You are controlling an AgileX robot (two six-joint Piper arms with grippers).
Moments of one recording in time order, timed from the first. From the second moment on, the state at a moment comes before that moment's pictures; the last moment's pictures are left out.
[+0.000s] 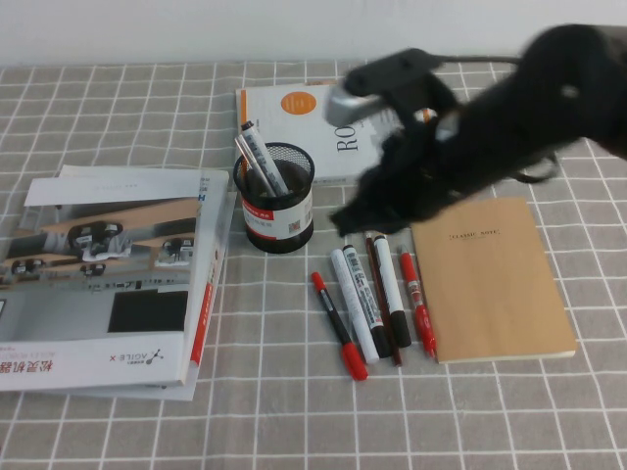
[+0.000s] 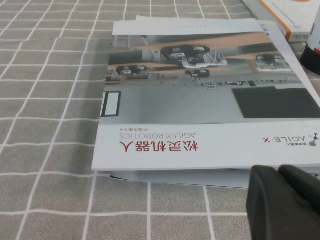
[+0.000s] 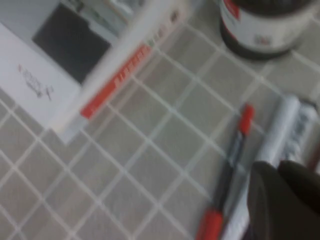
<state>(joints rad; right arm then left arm) 0.61 1.67 -1.44 0.31 0.81 -0.21 -0.07 -0.02 0.03 -0.06 0.38 0.07</state>
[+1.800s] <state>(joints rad) 0.67 2.19 -1.88 0.32 0.15 -0.28 -0.07 -0.02 0.03 -0.06 0.38 0.07</state>
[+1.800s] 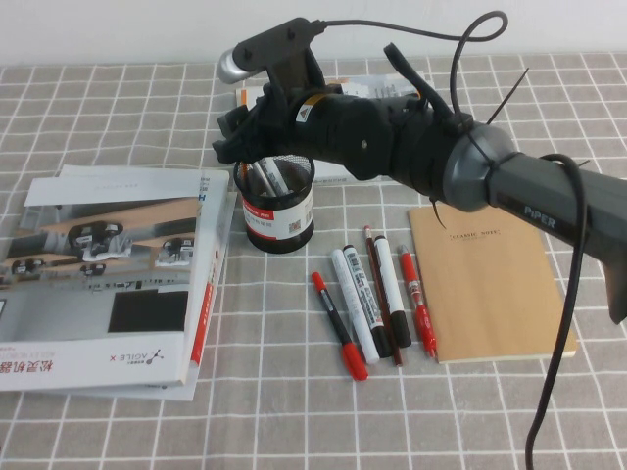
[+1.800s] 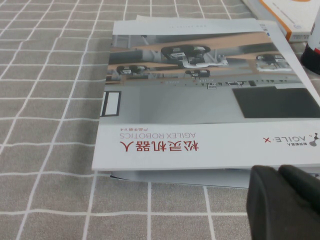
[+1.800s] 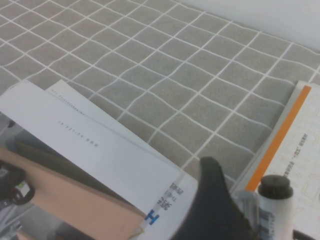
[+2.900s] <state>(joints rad) 0.67 2.23 -1.89 0.32 0.17 -0.28 -0.07 -0.02 0.03 -0.06 0.38 0.07</state>
